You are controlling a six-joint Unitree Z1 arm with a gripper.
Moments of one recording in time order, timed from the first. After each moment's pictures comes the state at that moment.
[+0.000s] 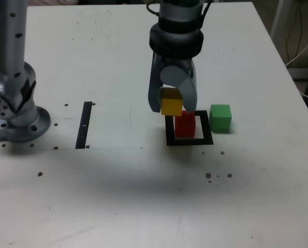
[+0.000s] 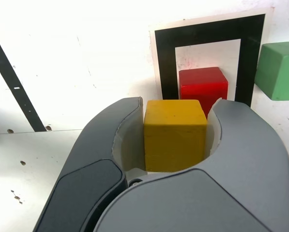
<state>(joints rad) -0.11 1.92 -1.49 1.25 0.04 -0.02</state>
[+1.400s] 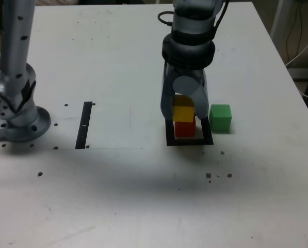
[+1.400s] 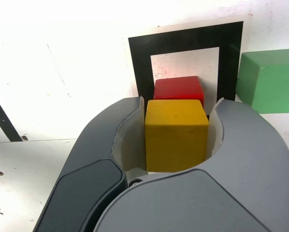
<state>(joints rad) -0.11 1.98 -1.52 1.19 0.05 -0.03</state>
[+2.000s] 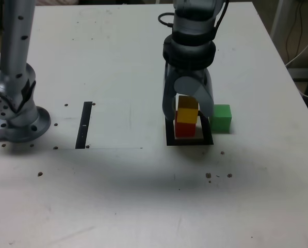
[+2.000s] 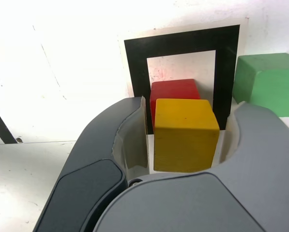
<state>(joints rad) -0.11 1.98 -1.50 1.17 0.04 -0.03</state>
